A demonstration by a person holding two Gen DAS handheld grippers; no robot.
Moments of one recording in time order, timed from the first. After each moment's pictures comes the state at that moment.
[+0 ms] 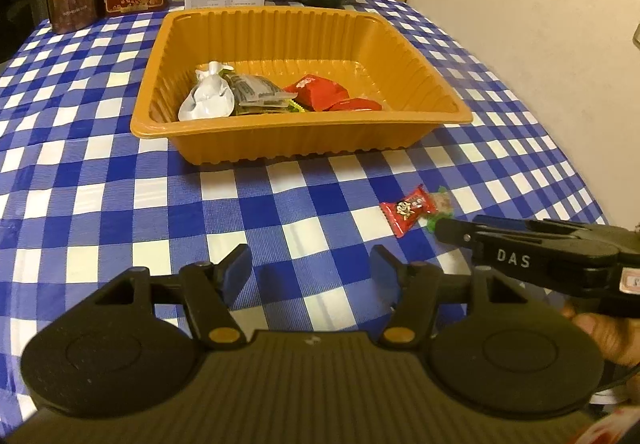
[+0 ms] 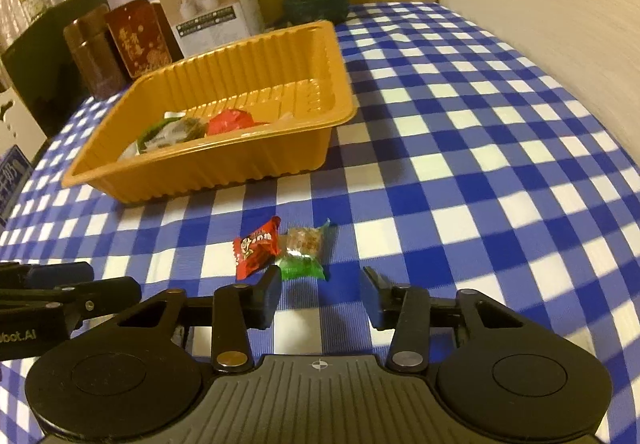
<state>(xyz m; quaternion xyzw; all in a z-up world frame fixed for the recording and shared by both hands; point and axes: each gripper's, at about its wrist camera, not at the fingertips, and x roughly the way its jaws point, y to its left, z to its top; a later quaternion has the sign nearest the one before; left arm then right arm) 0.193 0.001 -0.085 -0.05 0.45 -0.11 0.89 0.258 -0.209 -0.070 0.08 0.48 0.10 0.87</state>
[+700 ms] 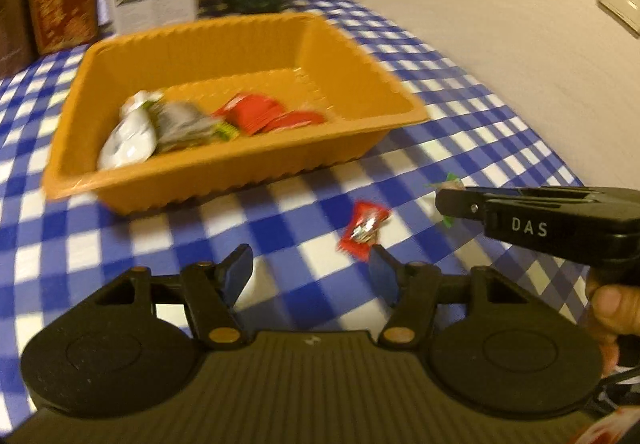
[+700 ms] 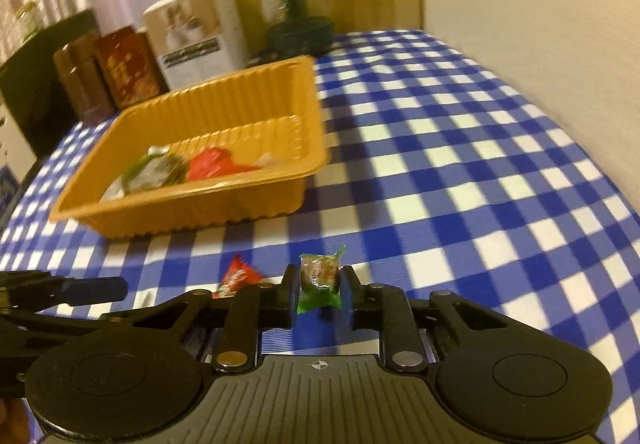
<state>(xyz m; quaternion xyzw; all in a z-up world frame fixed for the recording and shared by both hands) 0.218 -0.040 -0.095 0.00 0.42 -0.19 0.89 0.263 -0.232 -0.054 0.09 0.45 0.07 0.89</state>
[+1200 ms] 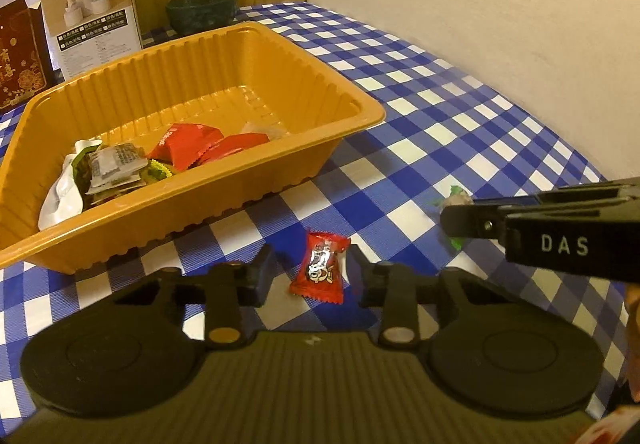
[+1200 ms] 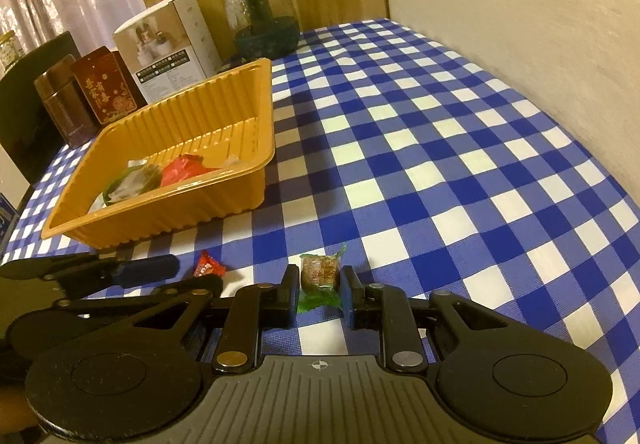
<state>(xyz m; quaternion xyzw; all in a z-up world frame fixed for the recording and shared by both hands) 0.233 -0.085 -0.109 0.06 0.39 -0.22 0.89 0.255 -0.254 -0.055 0.12 0.46 0.06 0.88</state>
